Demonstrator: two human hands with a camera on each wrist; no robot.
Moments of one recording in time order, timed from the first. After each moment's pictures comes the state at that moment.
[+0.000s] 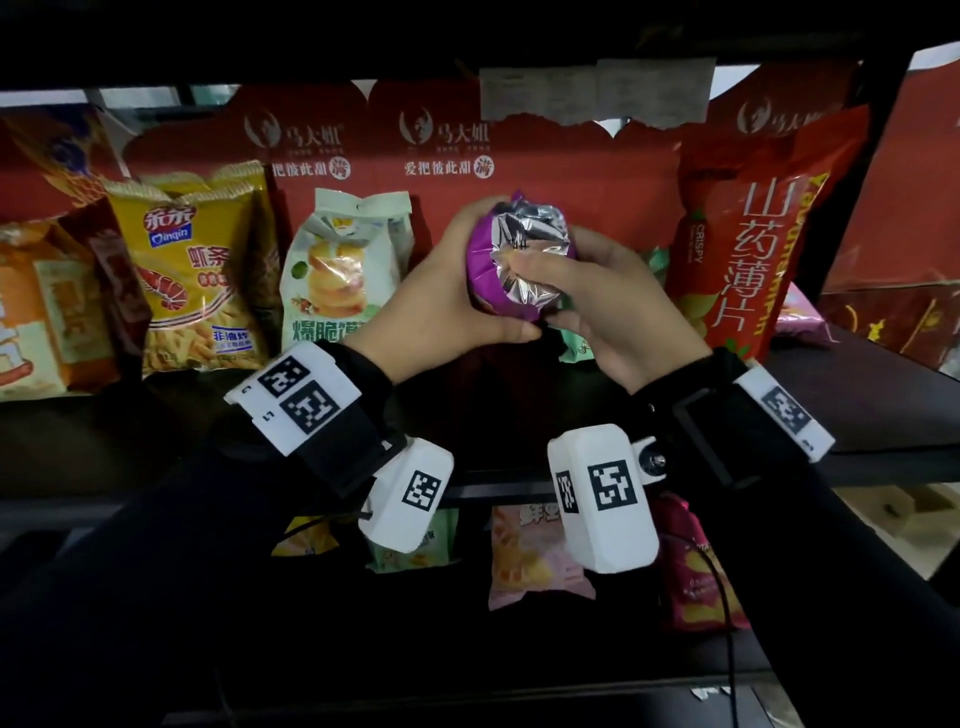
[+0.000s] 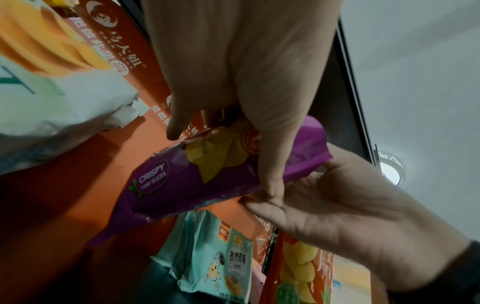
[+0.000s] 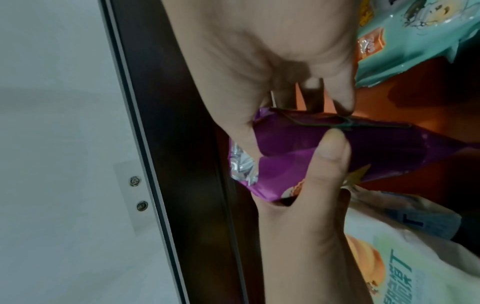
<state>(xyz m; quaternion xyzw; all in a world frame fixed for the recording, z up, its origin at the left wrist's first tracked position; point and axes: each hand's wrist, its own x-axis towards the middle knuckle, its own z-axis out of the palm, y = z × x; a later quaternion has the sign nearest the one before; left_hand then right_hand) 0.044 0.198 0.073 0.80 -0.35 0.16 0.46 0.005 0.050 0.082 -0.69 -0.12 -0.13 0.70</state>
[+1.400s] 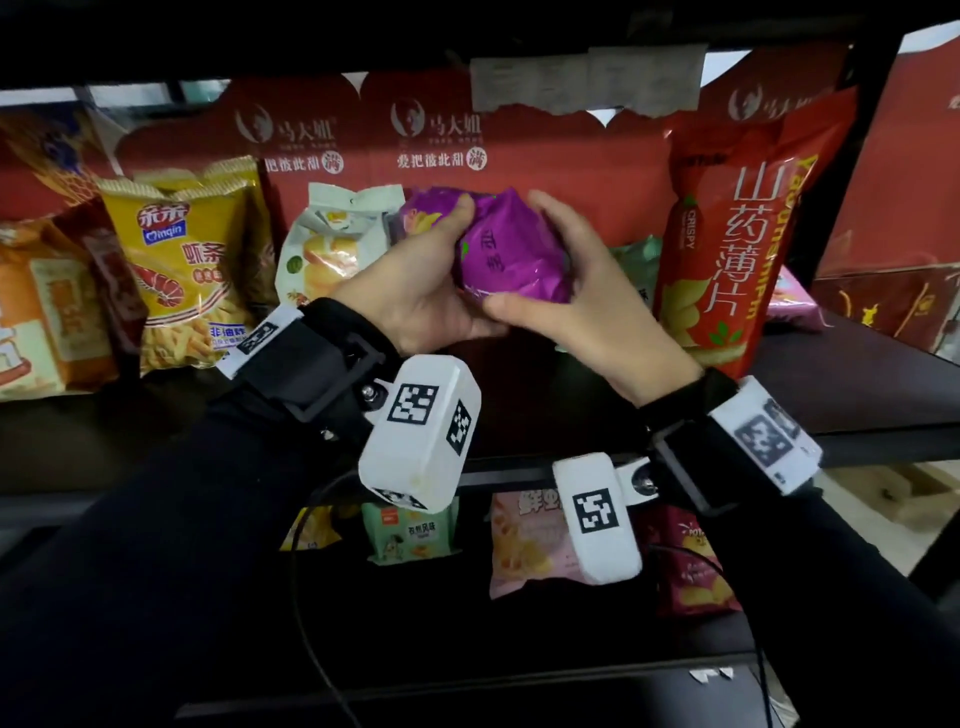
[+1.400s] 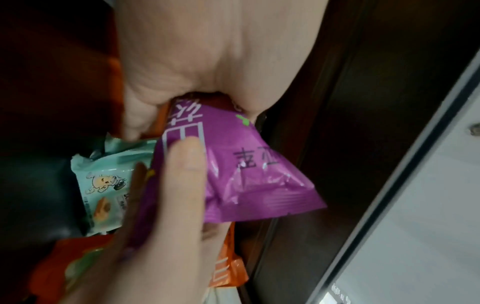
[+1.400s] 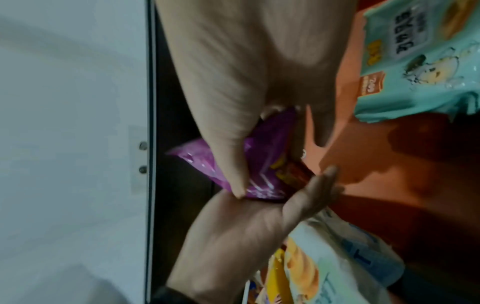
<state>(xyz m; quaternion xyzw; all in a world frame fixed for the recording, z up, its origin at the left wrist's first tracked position) 0.040 0.182 0.097 0.62 -0.09 -0.14 0.77 0.017 0.041 0.054 -0.75 -0.22 -0.22 0.58</state>
